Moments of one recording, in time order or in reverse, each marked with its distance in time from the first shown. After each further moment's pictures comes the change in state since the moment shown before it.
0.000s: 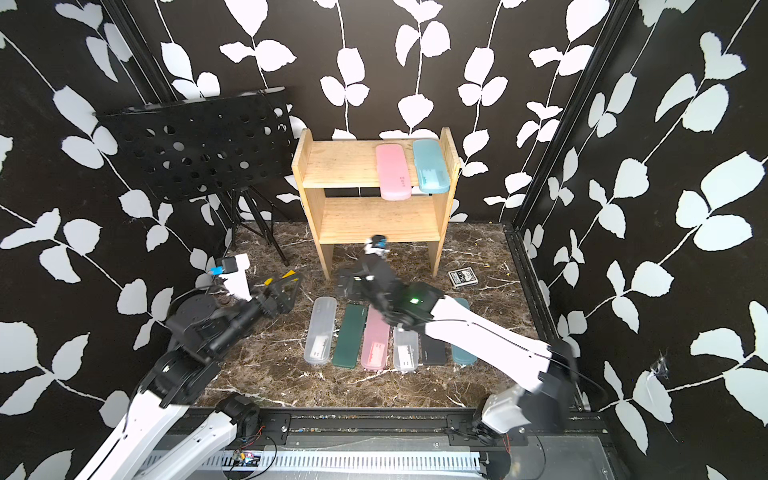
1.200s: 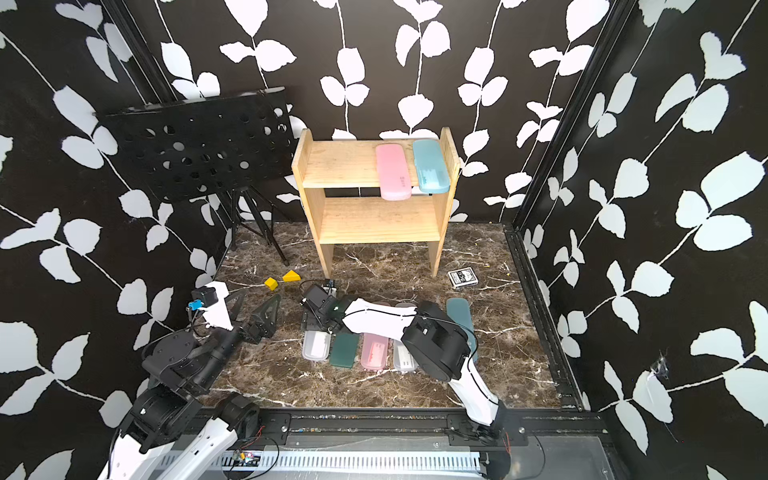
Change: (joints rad) left arm 0.000 -0.343 -0.114 -0.207 -0.255 0.340; right arm 0.109 0.777 0.302 0.114 -0.297 0.204
